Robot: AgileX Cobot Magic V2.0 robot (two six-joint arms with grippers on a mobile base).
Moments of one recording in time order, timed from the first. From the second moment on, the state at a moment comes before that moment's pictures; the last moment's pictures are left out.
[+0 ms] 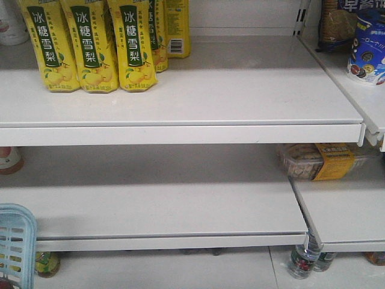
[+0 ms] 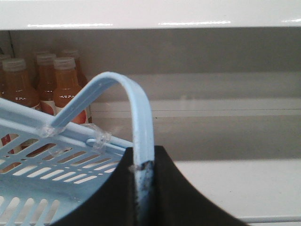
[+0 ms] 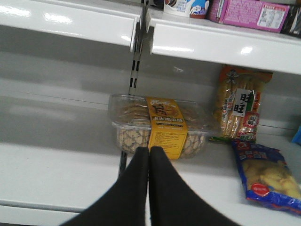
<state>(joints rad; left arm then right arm) 0.04 -0.01 0.04 0.01 0.12 -0.07 -0.09 0.03 -0.08 0.28 0.27 -0.42</state>
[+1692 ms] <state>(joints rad) 0.04 -0.01 0.04 0.01 0.12 -0.07 0.03 -0.01 0.03 -0.08 0.12 0.01</state>
